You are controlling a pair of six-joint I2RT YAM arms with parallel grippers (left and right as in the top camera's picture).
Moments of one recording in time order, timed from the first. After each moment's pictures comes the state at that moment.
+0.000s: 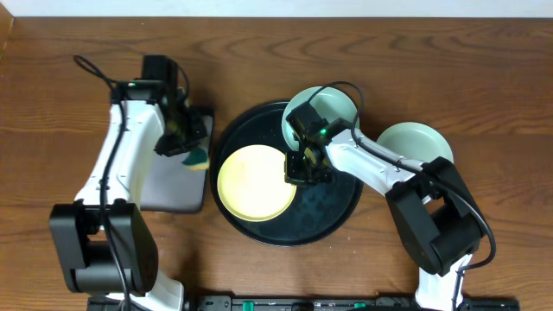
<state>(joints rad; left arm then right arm) -0.03 1.73 1.36 -1.08 0.13 -0.33 0.62 2.01 1.29 -0.69 -0.32 0.68</state>
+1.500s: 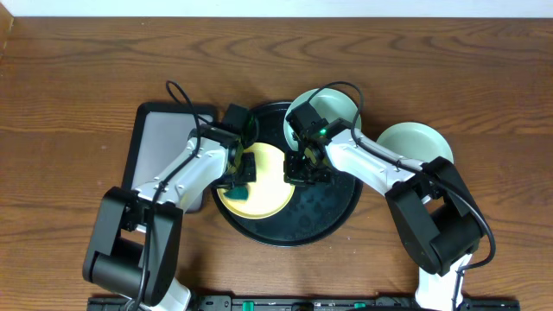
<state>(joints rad) -0.35 1.74 1.03 -0.77 0.04 -0.42 0.62 2.01 1.29 -0.69 -0.34 0.68</state>
